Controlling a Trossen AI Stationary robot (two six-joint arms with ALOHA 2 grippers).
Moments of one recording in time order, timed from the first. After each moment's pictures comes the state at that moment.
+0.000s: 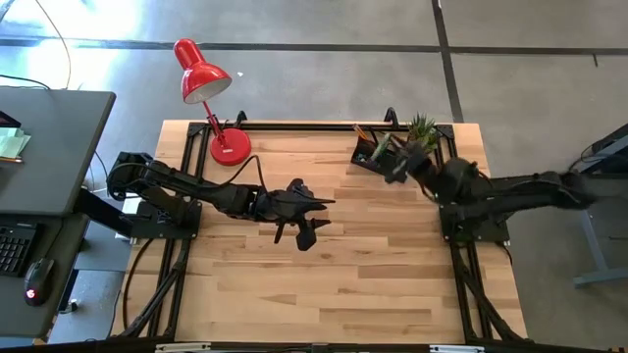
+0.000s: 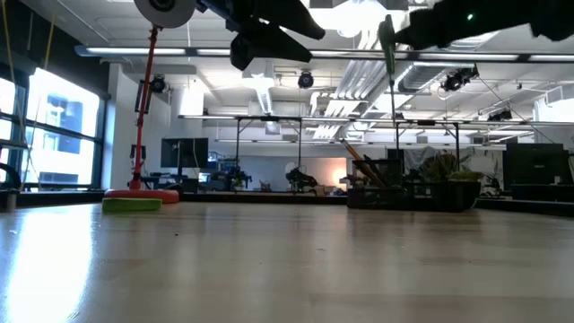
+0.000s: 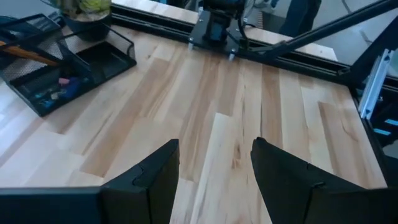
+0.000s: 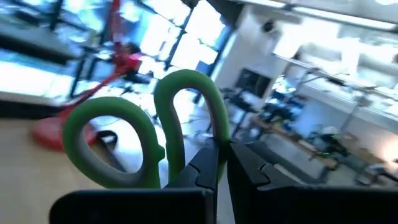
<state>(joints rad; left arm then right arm) -0.06 1.56 1.08 -0.04 -0.27 -0.32 -0.06 0.83 0.43 0.61 0.73 -0.59</state>
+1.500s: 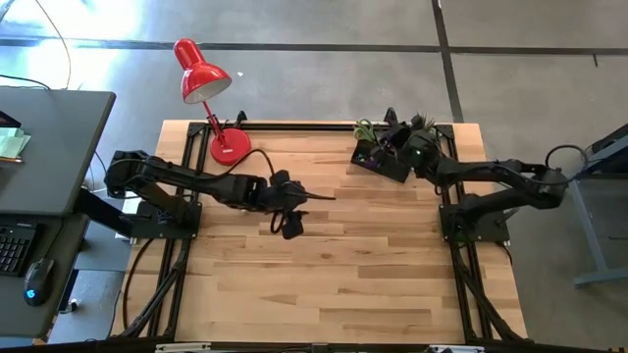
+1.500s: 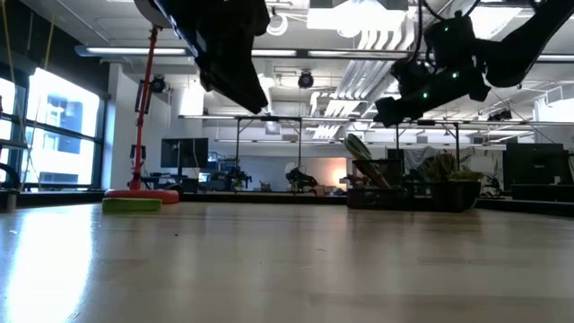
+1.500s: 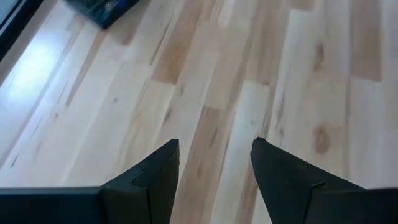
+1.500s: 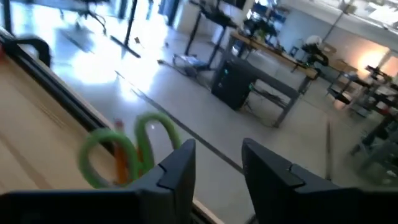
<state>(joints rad) 0.03 1.53 1.08 -0.44 -0.27 -0.25 -0.57 1.26 0.43 0.70 0.46 -0.32</state>
